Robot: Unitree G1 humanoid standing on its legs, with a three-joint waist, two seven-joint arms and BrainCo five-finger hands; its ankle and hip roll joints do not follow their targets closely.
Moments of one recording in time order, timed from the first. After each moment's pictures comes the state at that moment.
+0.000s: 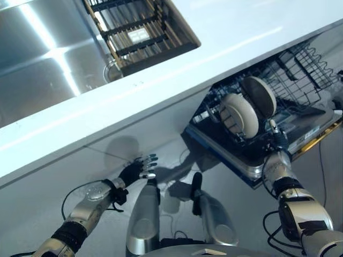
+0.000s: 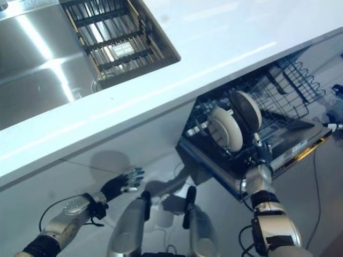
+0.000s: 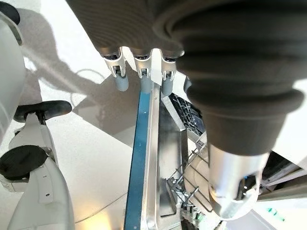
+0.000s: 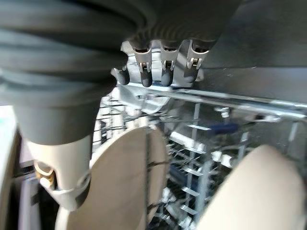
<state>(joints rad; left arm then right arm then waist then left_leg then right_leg) -0.09 0.64 -0.45 0.35 -0.69 -0.06 -0.44 -0.61 -0.42 -0.03 1.07 1.07 -0.19 -0.21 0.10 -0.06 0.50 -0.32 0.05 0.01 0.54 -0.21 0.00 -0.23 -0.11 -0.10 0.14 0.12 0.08</state>
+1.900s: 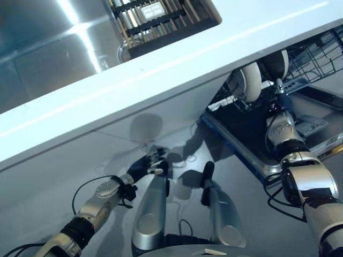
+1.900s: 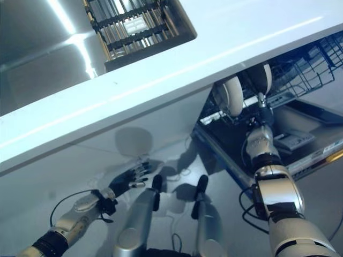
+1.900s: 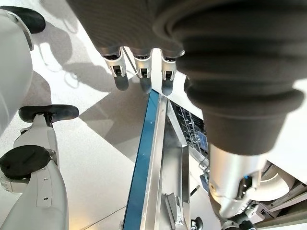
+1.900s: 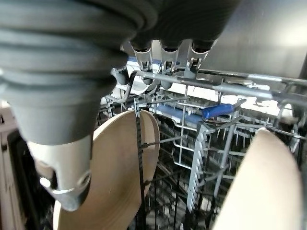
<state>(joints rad) -0.11 0.61 -0.54 0.33 -0.74 -0.12 -0.35 -0.91 -0.49 0.05 1.09 1.21 -0.14 -0.25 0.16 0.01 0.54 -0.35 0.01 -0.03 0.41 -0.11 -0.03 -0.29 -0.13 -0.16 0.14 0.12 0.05</state>
